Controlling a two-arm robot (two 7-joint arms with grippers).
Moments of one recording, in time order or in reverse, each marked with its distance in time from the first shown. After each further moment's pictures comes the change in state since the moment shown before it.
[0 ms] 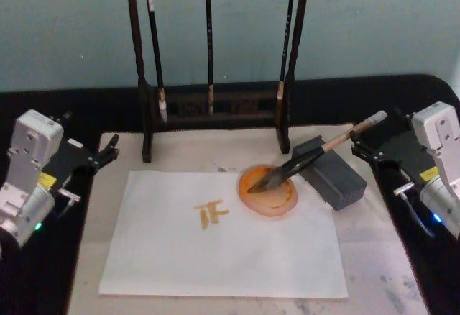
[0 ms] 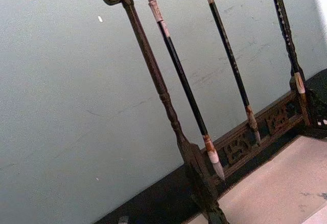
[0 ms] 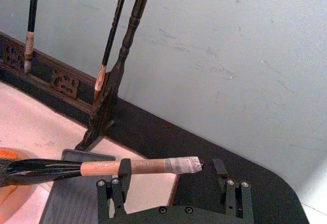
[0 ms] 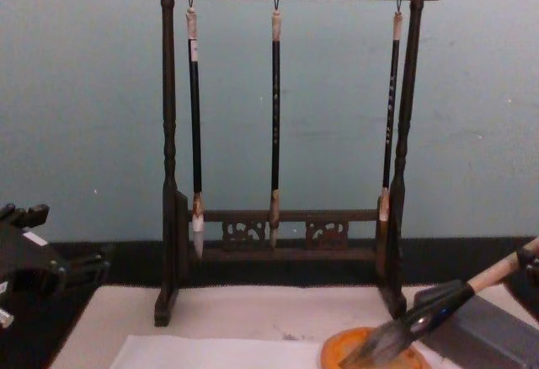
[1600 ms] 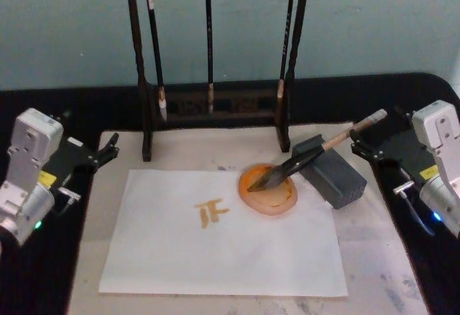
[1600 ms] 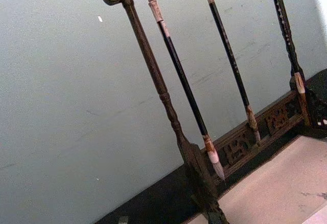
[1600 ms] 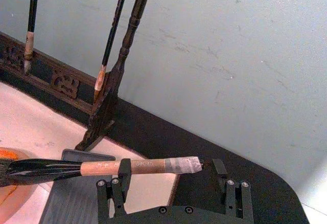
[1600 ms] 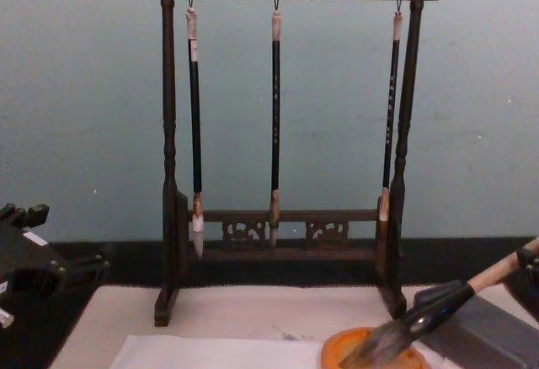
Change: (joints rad) left arm 0.000 0.000 0.000 0.000 0.000 0.000 0.000; right arm 0.000 0.000 0.000 0.000 0.000 0.000 0.000
